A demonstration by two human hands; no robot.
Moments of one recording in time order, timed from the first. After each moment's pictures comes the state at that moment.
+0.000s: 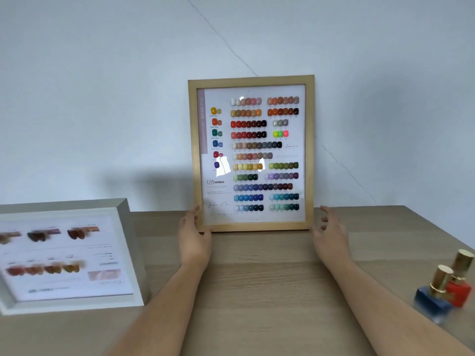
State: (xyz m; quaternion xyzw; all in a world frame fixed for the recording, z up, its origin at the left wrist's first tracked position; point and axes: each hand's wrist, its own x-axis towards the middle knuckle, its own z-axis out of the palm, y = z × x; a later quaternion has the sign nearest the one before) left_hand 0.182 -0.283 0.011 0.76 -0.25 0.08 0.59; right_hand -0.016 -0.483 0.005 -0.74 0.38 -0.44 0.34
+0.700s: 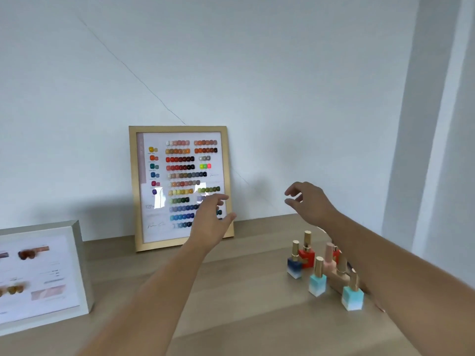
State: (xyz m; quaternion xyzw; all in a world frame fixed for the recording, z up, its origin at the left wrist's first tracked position) left_hand -0.006 -0.301 0.128 0.66 -0.53 0.00 0.54; right_hand -0.216 -0.431 0.169 -0.84 0.35 -0.37 0.15
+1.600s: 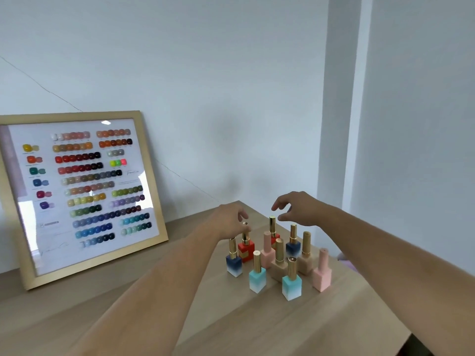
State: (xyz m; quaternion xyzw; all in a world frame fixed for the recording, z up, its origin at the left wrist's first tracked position) left_hand -0.125 -0.439 0.121 0.66 -0.71 -0.12 0.21; right_hand -0.328 -0.496 0.135 -0.86 0.47 -0.17 0.13
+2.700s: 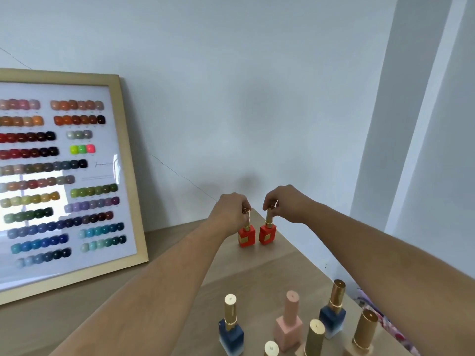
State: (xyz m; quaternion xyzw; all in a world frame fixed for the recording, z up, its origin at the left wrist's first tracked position) left_hand -0.086 -0.592 0.102 0.70 -0.65 -0.04 0.29; right_hand -0.235 -0.668 0.119 -0.90 0.40 -0.15 0.10
